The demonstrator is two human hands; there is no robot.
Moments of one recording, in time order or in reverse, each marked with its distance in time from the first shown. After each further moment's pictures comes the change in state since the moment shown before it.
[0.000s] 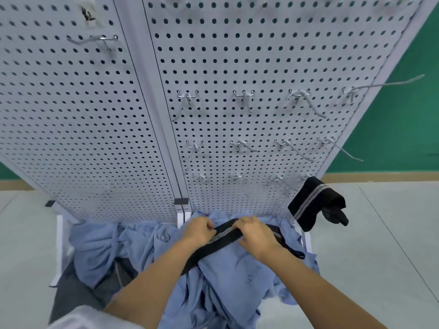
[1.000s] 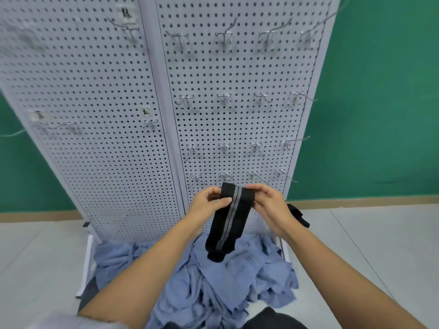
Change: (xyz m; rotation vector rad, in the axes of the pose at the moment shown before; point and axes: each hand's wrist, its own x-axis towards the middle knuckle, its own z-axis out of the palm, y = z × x) left_hand -0.181 0.128 -0.108 -0.814 0.166 0.372; right_hand -0.141 -0.037 -0.181 1.616 0.443 -0.038
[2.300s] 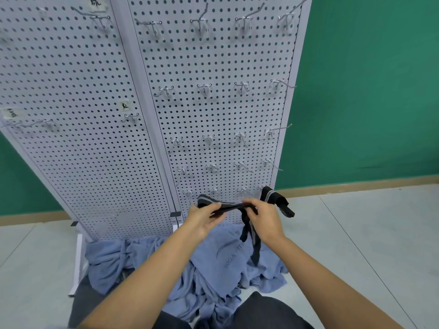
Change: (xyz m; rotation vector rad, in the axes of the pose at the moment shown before) left_hand -0.012 -0.020 0.040 -0.583 0.176 -0.447; right_hand -0.028 0.048 -0.034 -1.047 0.214 -0.185
